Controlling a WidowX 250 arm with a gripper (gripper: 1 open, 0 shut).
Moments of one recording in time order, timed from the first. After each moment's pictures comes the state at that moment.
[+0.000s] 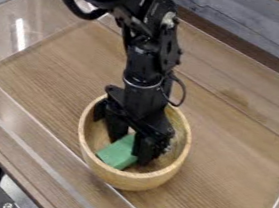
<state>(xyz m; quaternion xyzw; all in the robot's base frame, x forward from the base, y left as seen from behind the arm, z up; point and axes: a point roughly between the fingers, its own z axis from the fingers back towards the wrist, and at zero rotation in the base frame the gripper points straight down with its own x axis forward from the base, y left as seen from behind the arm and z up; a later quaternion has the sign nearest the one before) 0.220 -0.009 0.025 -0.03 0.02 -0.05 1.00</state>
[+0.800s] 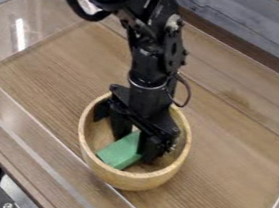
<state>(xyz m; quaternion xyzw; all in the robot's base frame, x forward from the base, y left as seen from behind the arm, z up) 0.226 -0.011 0.022 -0.03 0.00 -0.04 1.00</state>
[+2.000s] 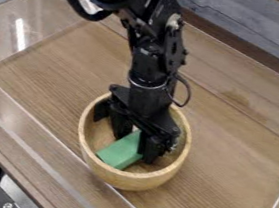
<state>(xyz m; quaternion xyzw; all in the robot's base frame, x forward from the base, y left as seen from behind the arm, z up) 0.221 -0.013 0.020 -0.03 0.02 -0.03 1.00</state>
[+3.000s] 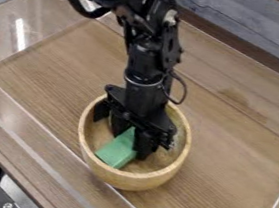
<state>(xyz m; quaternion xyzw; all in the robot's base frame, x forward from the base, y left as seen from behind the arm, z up) 0.214 -0.012 0.021 -0.04 0.04 -0.02 1.00</state>
